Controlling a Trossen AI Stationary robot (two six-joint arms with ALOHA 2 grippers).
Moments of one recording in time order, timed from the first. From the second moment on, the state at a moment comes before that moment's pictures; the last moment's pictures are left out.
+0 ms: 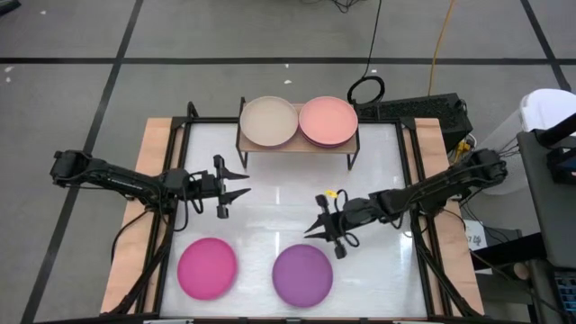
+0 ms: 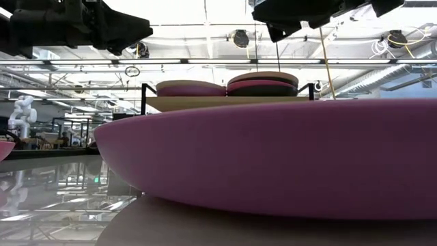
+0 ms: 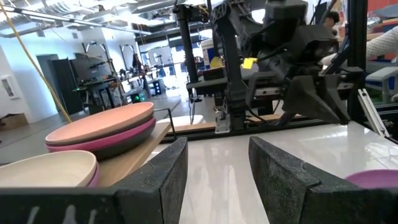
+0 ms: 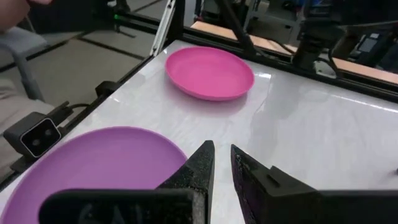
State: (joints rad) left arm -0.08 0.91 0.22 0.81 -0.17 0.20; right arm 0.29 1.41 0.76 0.28 0.00 -0.10
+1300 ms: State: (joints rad) left arm -0.08 0.91 0.22 0.81 -0.17 0.17; right arm 0.43 1.54 0.73 0.31 0.03 0.15
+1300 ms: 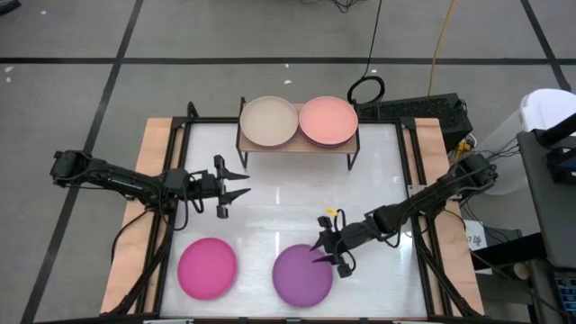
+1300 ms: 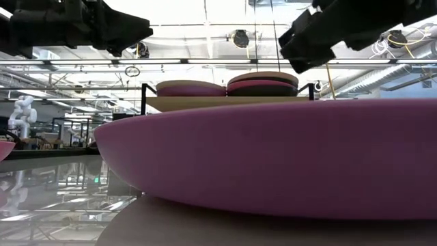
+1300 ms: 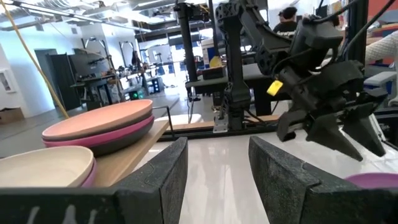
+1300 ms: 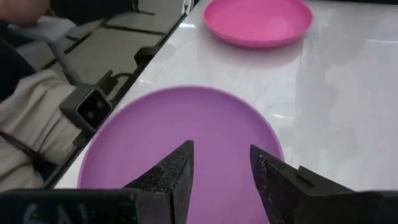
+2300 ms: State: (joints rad) left arm -0.08 0.91 0.22 0.79 -0.17 0.15; right arm 0.36 1.81 0.98 0.07 0.00 0.17
